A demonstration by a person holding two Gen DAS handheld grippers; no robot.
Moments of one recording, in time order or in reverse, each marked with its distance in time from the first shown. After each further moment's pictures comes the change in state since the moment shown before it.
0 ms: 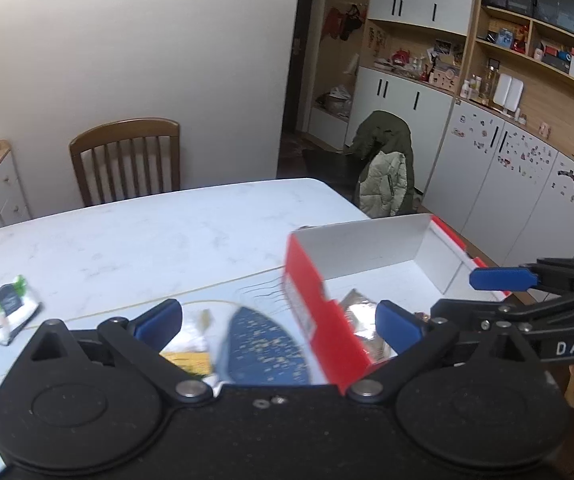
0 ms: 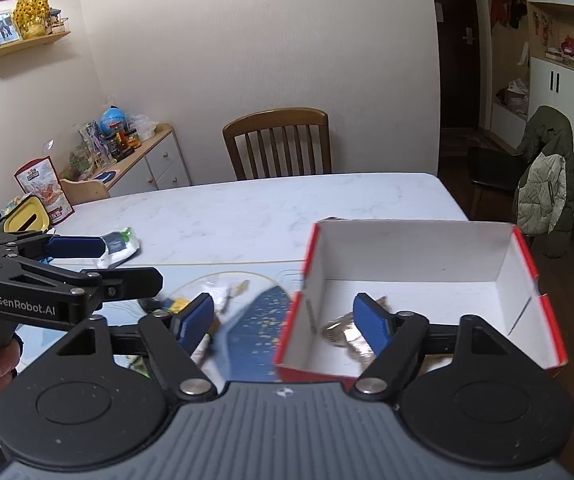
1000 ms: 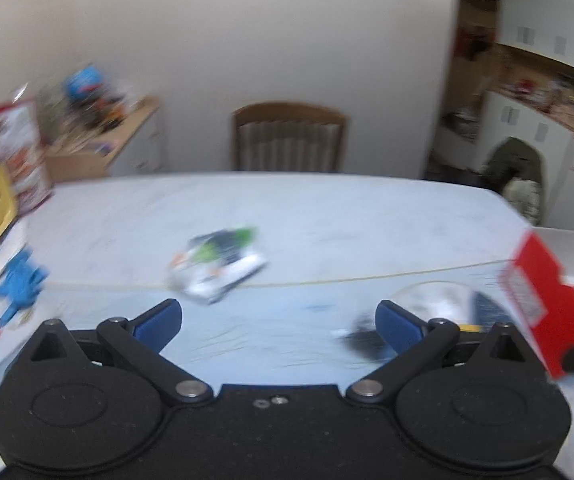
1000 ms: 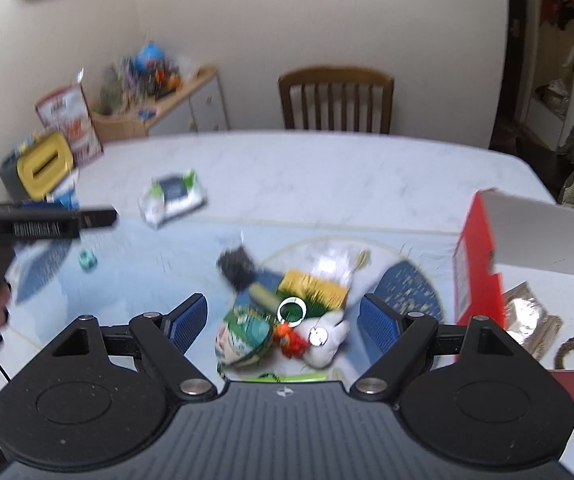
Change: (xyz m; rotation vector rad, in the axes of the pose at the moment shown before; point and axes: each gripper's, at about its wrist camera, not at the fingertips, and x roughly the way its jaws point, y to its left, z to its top) left arm -0.023 0.236 -0.064 -0.206 -0.003 0.313; right arm 0.103 0.161 -0.020 -0.117 0.143 0.020
